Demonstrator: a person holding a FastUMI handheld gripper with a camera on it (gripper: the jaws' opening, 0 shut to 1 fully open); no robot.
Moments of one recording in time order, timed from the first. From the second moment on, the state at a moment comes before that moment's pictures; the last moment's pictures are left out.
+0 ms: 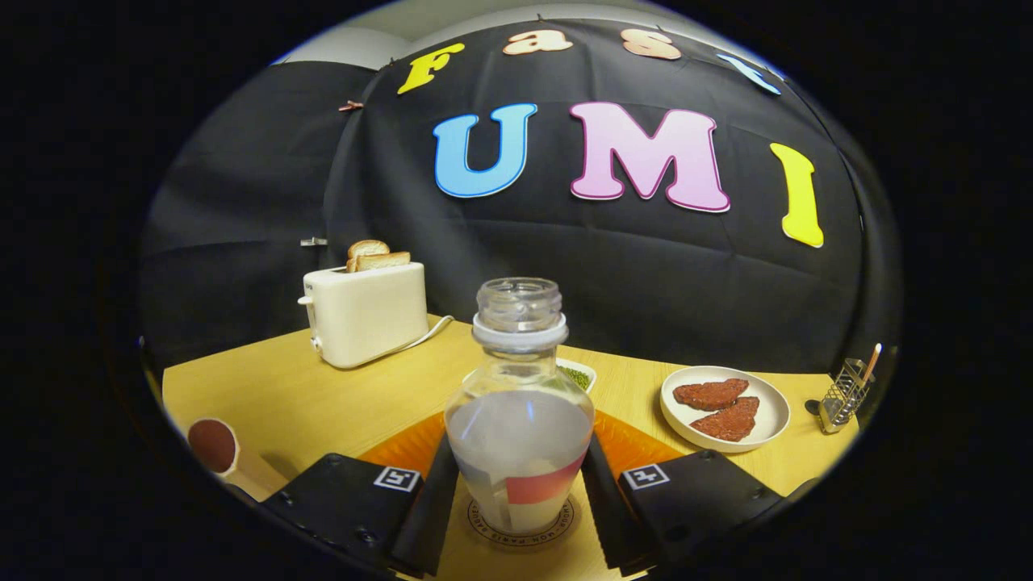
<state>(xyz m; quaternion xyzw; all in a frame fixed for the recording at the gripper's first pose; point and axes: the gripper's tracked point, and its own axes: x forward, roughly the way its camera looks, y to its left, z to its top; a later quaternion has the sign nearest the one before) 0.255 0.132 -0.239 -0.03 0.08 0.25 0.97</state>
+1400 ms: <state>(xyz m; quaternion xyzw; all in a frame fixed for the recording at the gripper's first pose) 0.169 0.067 -0.022 -0.02 -0.03 0.17 0.99</state>
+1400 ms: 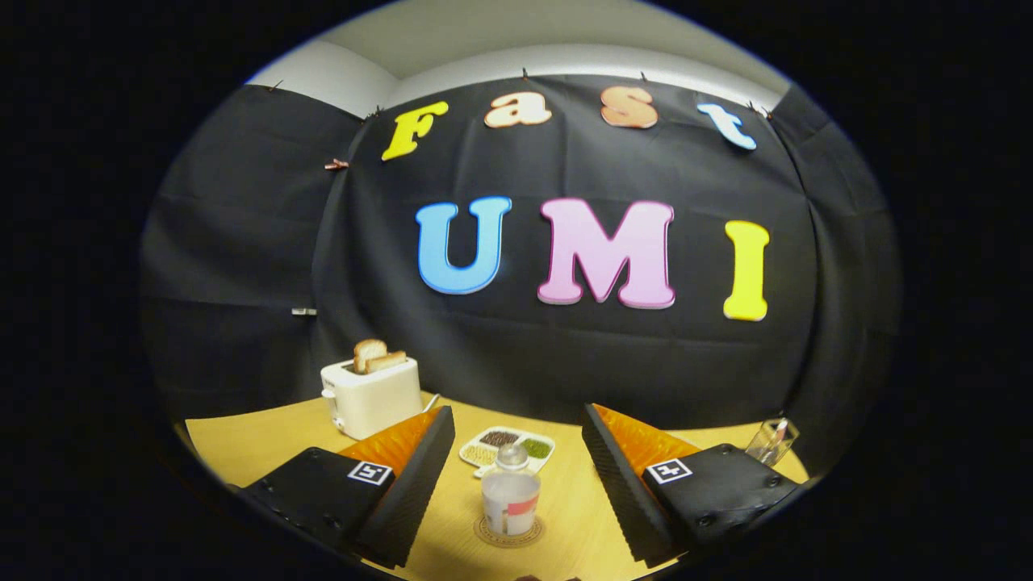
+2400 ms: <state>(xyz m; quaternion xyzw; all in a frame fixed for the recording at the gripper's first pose) -0.026 -0.092 0.029 0.02 0.02 -0.07 1.00</state>
